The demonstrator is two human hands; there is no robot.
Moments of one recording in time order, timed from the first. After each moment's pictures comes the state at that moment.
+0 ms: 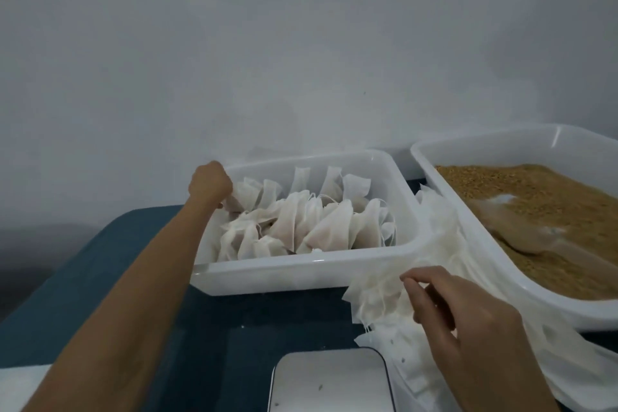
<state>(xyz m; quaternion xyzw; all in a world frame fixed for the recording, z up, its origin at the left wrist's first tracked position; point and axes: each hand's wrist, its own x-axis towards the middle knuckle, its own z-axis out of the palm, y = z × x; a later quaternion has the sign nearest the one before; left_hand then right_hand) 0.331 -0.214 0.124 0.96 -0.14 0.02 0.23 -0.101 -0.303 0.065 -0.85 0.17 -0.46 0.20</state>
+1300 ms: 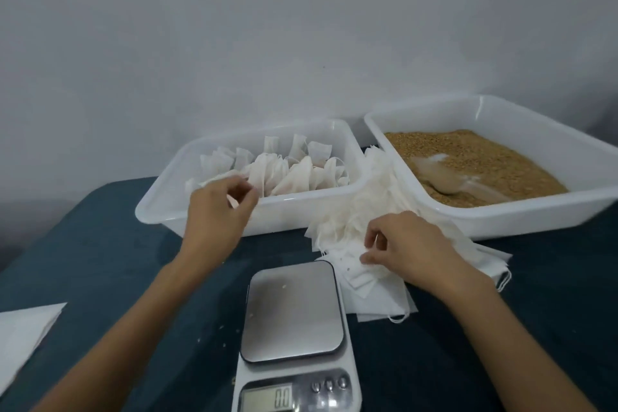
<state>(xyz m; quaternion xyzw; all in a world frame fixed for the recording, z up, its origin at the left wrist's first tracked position) 0.081 -0.137 0.111 0.82 -0.37 0.10 0.43 -0.123 -0.334 0.070 -0.95 0.26 -0.09 0.18</state>
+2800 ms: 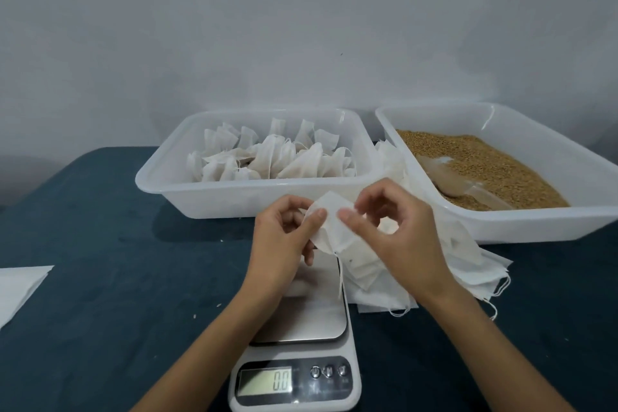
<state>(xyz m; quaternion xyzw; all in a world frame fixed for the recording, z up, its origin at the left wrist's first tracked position) 0.006 -0.159 0.059 0.62 -0.28 -0.18 0.71 -0.116 -0.291 0.075 -0.79 0.07 -0.42 0.44</state>
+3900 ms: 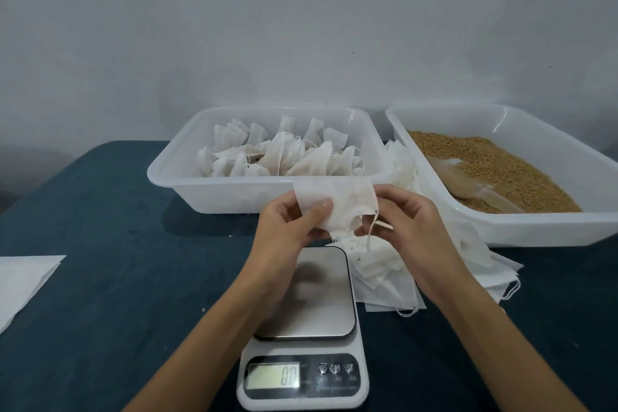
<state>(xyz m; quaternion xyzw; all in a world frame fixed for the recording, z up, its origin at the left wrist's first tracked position) 0.008 -0.153 0.071 0.56 -0.23 -0.27 0.75 -0.110 -0.295 0.079 -0.65 0.11 -0.30 0.69</state>
